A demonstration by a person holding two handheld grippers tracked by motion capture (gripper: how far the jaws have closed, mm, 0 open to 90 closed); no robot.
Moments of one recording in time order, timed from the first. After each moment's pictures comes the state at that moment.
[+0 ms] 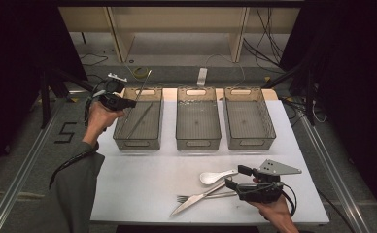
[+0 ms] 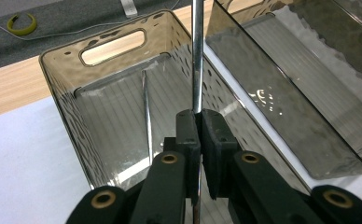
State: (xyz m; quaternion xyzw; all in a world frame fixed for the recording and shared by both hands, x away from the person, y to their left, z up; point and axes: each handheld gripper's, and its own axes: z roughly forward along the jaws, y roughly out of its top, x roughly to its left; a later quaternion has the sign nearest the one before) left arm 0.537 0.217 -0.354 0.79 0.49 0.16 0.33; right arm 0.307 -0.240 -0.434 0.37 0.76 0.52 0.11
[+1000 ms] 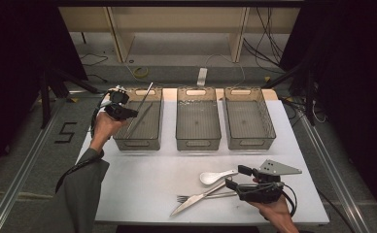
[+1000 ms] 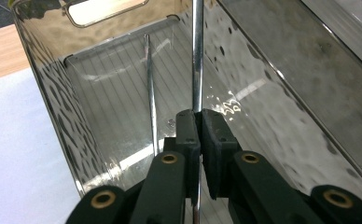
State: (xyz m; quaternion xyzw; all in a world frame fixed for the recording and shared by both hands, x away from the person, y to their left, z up) left arm 0.539 0.211 -0.397 0.80 0.50 0.15 0.31; right arm 0.307 -0.240 -0.434 0.37 0.76 0.52 0.11
